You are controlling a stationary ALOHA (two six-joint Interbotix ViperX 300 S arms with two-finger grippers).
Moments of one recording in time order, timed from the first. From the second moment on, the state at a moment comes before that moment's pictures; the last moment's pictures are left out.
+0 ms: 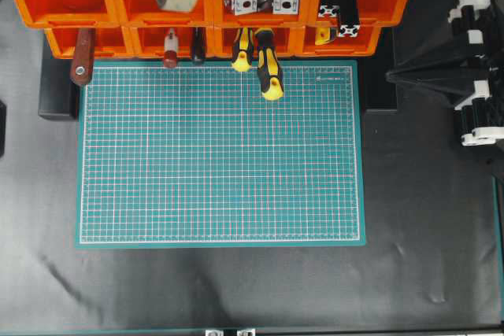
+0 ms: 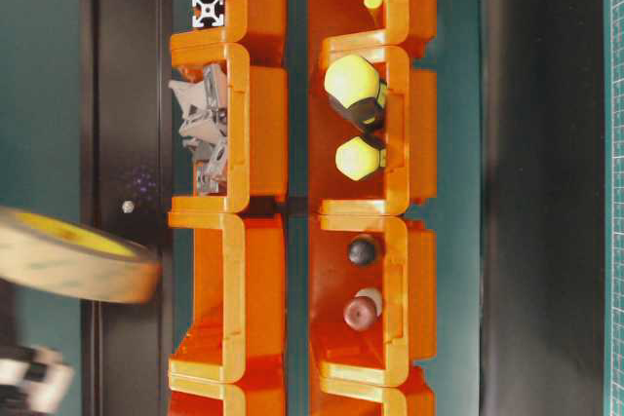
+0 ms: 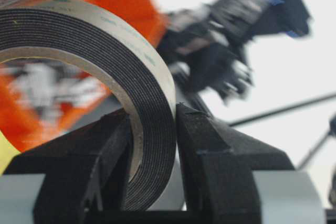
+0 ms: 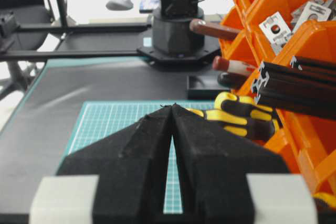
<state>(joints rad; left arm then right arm) 0.12 -0.39 0.24 0.06 0.39 -0.88 0.02 -1.00 1.19 0.00 -0.14 0.01</state>
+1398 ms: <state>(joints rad) -0.27 0.14 0.21 0.07 0.96 -0.15 0.03 -1.02 1.18 0.01 -0.14 0.06</state>
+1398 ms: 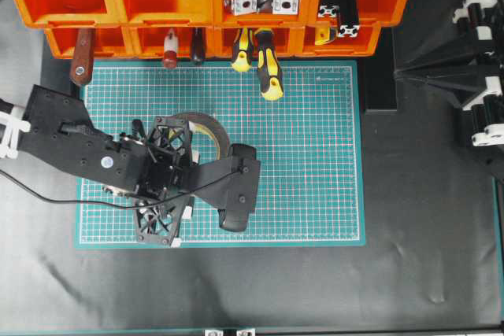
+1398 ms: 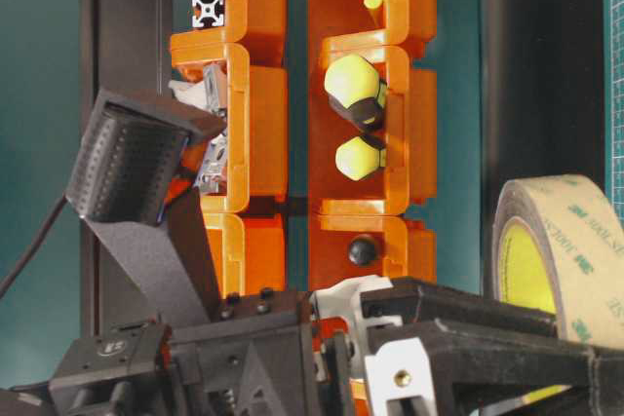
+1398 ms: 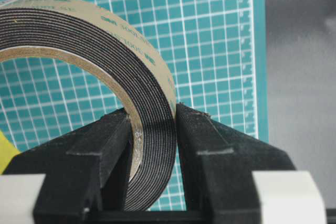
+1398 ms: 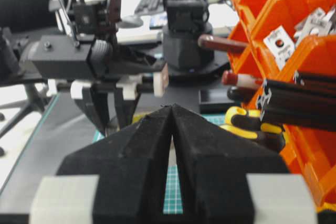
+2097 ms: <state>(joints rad) -0.23 0.13 0.24 0.07 0.98 -0.04 0.03 -1.03 1.17 0.01 -0.14 0.06</state>
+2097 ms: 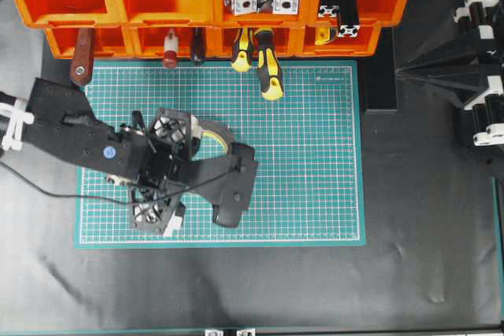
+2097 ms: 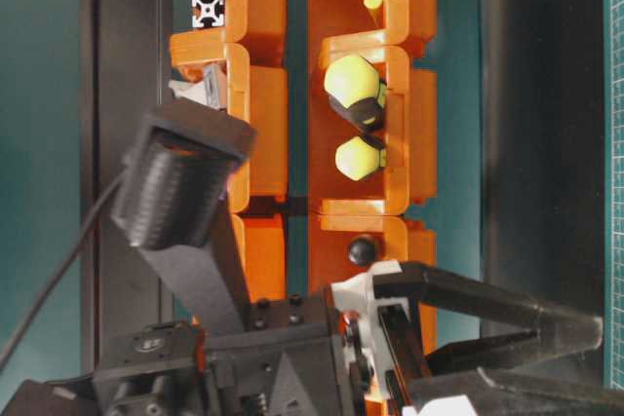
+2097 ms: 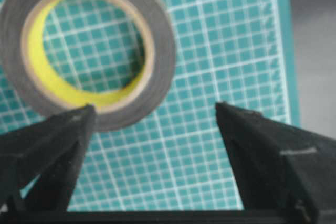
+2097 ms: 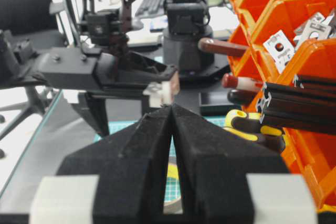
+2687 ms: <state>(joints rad) -0.25 0.00 0.29 0.07 0.89 -0.08 0.03 -1.03 1.17 0.01 -0.14 0.06</state>
